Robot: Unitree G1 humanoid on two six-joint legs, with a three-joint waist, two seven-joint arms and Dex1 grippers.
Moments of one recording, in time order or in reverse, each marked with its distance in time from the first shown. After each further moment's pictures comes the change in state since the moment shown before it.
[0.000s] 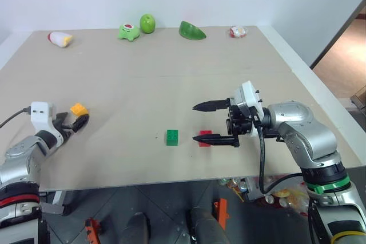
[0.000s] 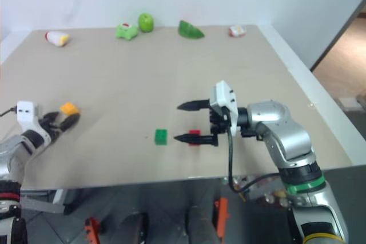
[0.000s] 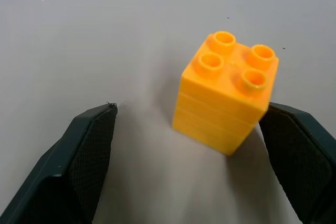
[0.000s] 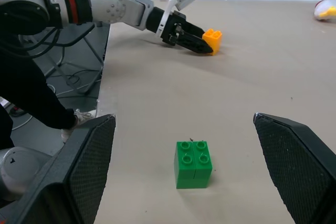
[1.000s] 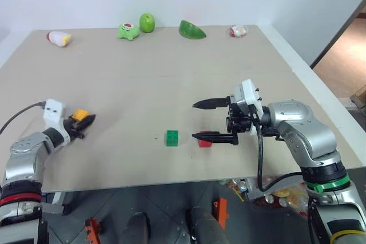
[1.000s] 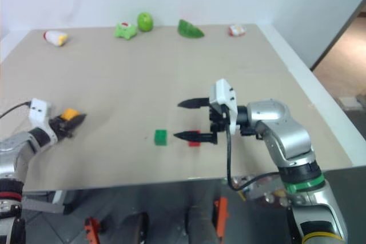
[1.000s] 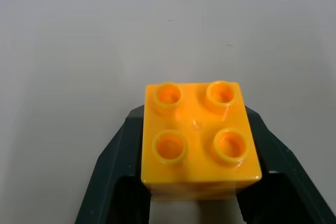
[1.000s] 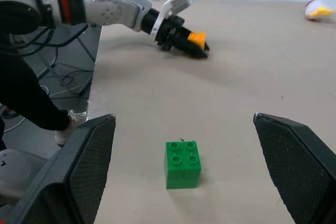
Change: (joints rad) left arm 0.098 0.025 -0.131 -0.185 0.043 -0.075 -0.201; right arm -0.010 -0.001 -0.001 0.015 -0.002 -0.003 -0.018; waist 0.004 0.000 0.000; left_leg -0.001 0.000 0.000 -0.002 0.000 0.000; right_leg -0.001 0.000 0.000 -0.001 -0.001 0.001
